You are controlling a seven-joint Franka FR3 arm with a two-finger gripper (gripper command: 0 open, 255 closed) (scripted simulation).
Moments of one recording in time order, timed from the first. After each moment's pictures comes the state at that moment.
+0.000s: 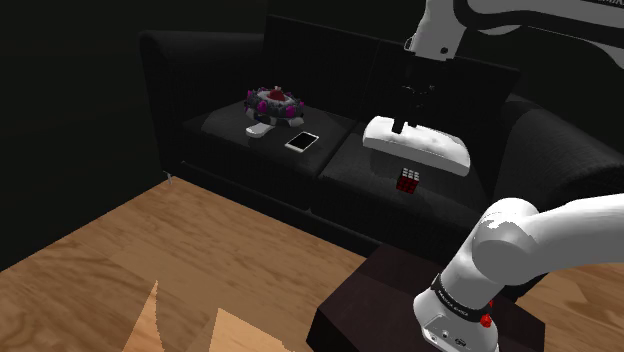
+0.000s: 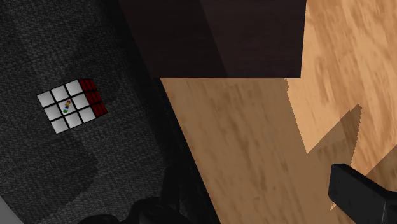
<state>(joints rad) 0.01 -0.76 0.00 -2.27 0.00 1.47 0.00</state>
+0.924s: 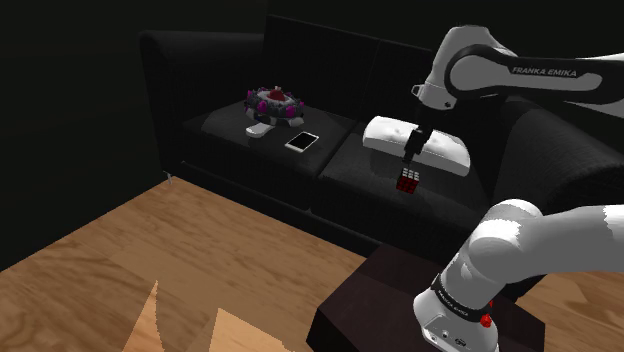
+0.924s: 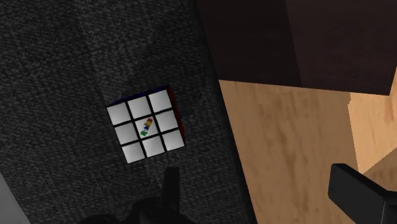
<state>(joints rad) -0.06 -0.86 -0.22 -2.59 -0.20 1.75 -0.26</state>
